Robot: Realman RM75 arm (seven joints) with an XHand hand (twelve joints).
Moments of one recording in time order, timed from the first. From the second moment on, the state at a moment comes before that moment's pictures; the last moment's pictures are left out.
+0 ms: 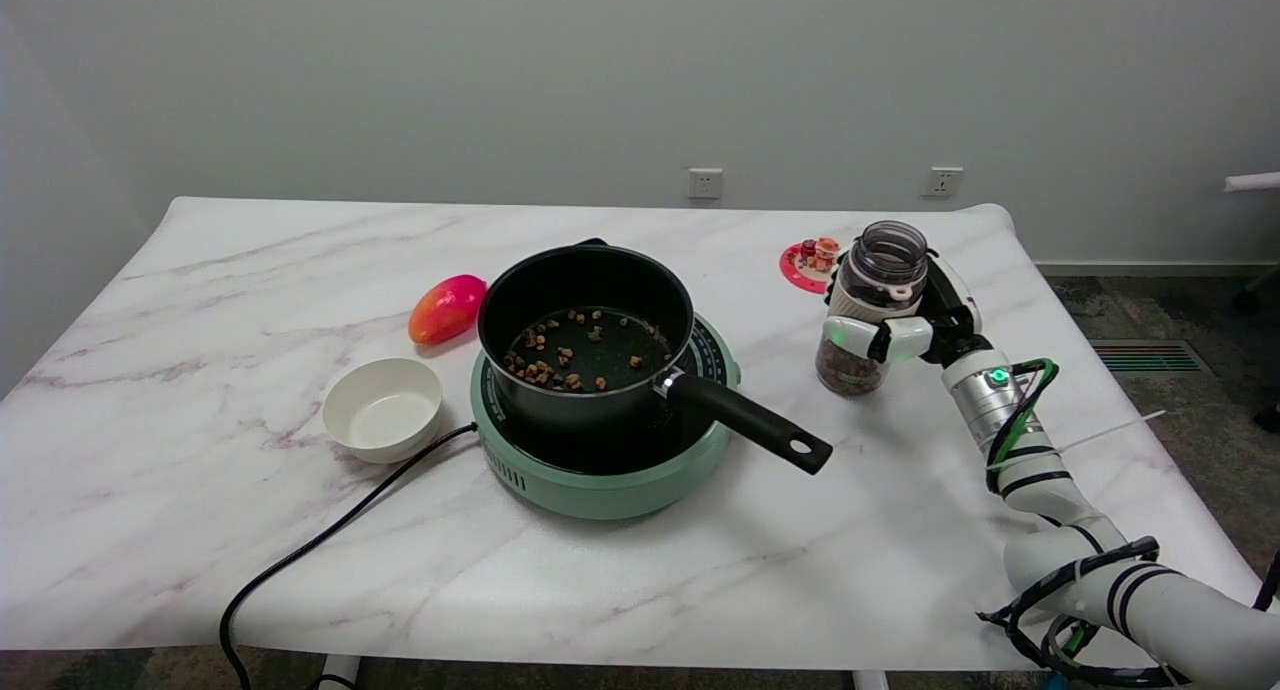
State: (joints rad) arm 0.17 -1.03 -1.87 0.65 0.58 0.99 1.73
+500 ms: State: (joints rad) arm 0.19 -1.03 -1.87 0.65 0.57 0.96 1.73
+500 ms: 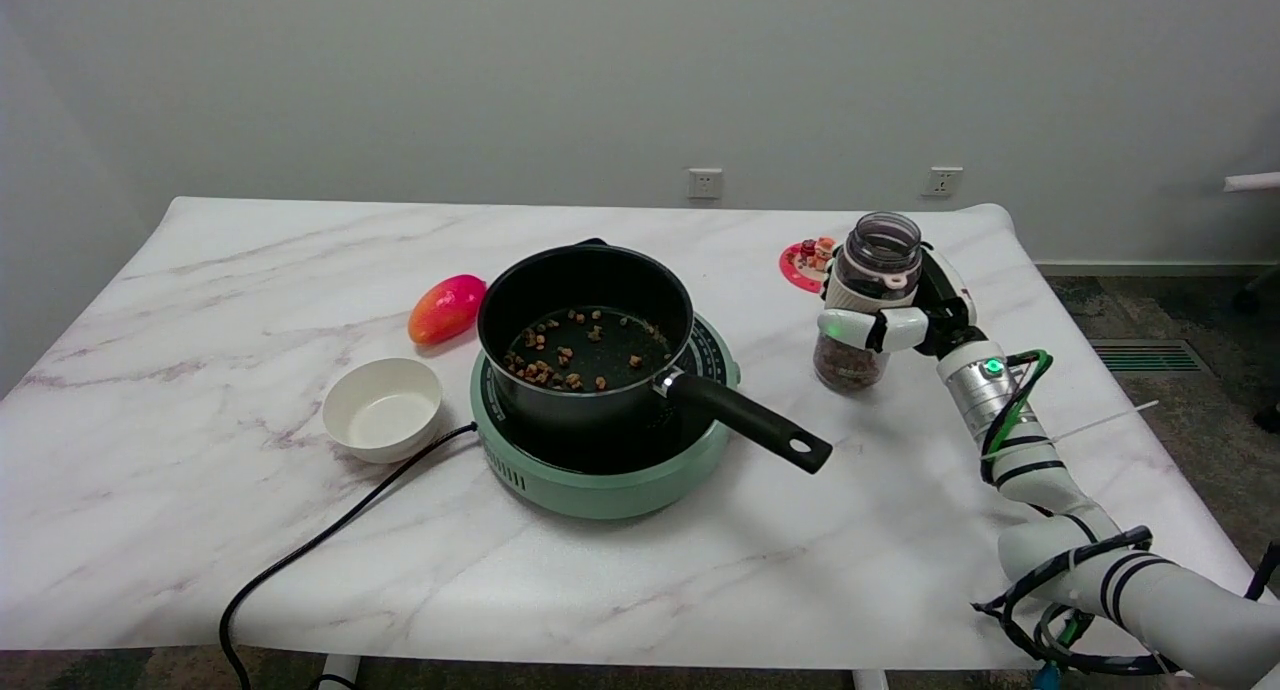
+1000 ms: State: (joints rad) arm 0.29 -1.03 -1.87 0.73 0.52 0.89 1.71
